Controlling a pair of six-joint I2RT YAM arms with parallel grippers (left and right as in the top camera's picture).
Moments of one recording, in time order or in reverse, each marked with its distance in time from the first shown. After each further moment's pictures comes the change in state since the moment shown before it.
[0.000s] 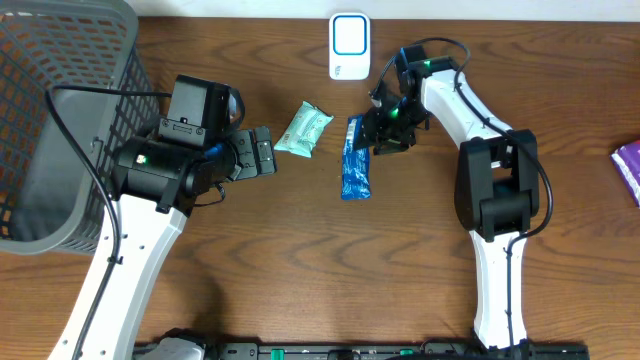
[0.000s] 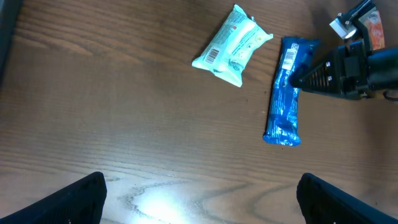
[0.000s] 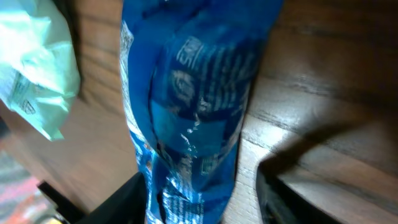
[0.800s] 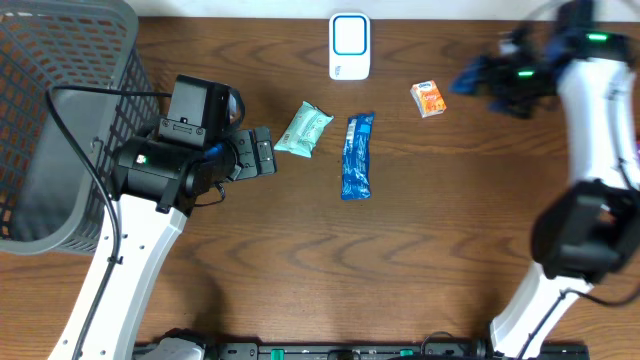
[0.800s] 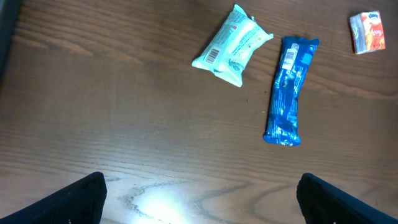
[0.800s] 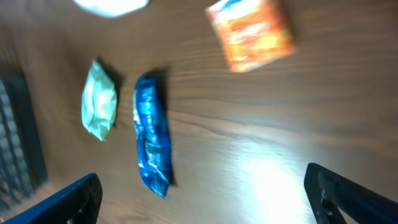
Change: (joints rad) left arm 0.000 0.000 0.000 0.000 0.000 0.000; right arm -0.337 -0.341 0.004 -0.070 0.048 -0.074
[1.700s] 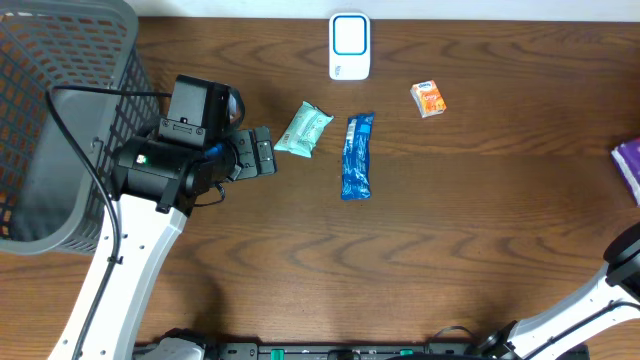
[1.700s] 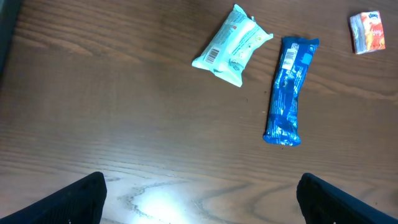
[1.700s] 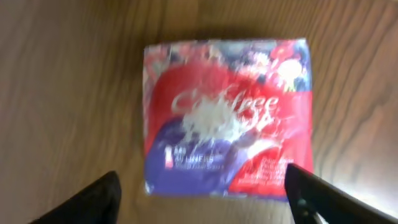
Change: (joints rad) left arm 0.000 0.000 0.000 0.000 0.000 0.000; right arm -0.668 0.064 -0.064 0.371 0.569 0.385
